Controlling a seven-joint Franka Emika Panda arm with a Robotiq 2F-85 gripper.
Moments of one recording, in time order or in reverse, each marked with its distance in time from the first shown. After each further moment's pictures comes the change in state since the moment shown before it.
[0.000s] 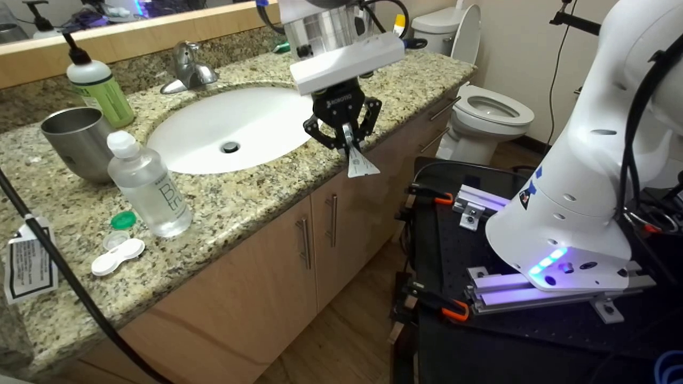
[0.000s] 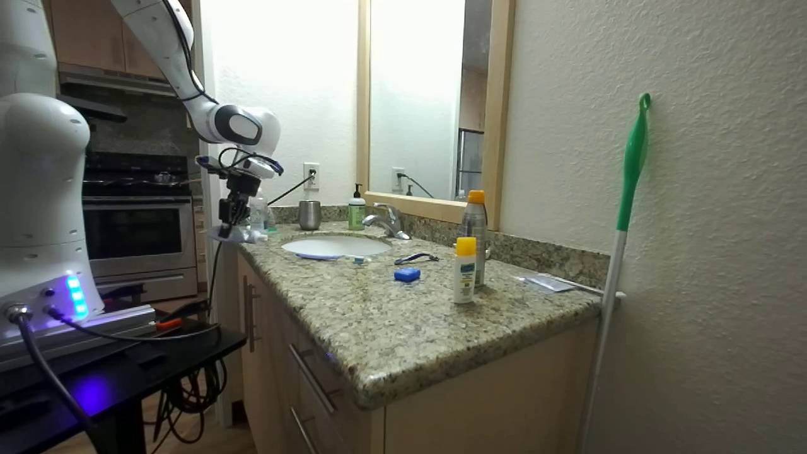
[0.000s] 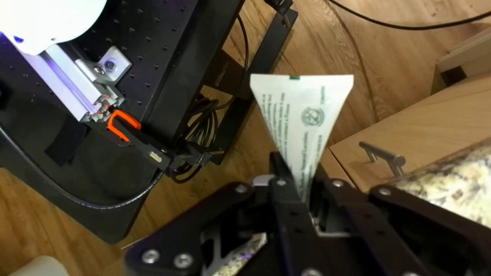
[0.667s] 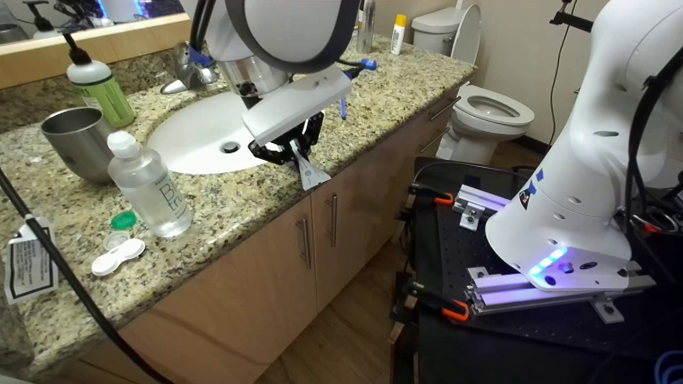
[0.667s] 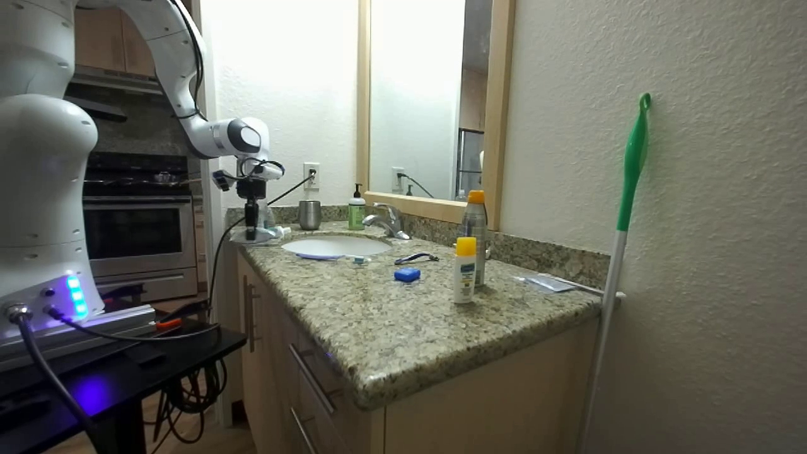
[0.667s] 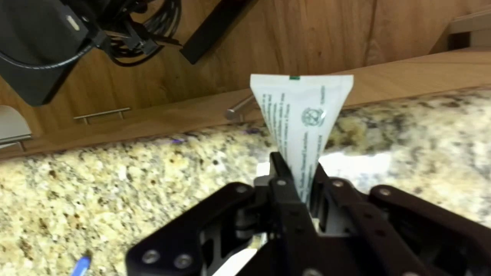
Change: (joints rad) arm 0.111 0.183 0.056 0.153 -0.284 0.179 0.063
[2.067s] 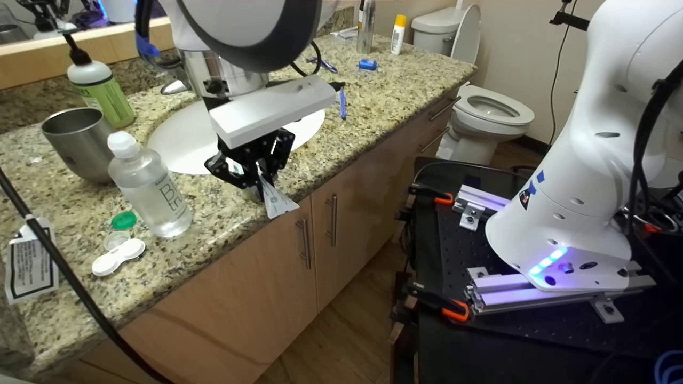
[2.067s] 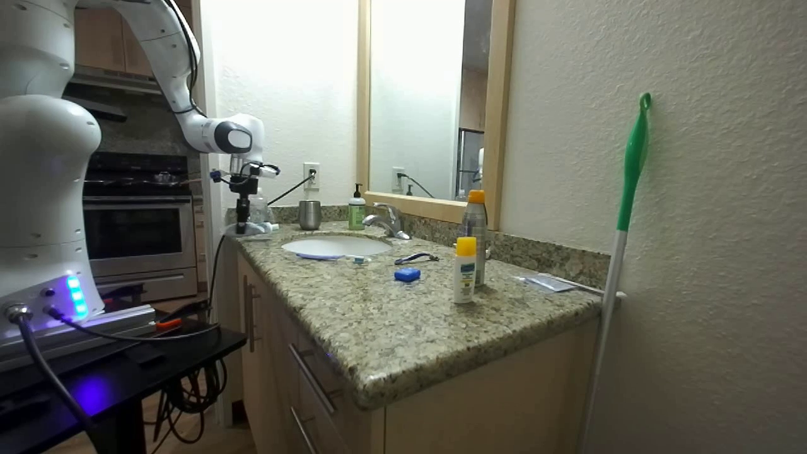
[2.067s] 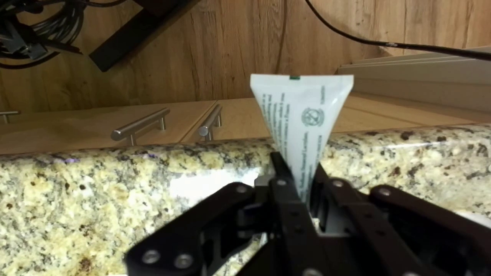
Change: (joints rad) arm 0.055 0.003 0.033 0.009 0.308 0.119 -0.293
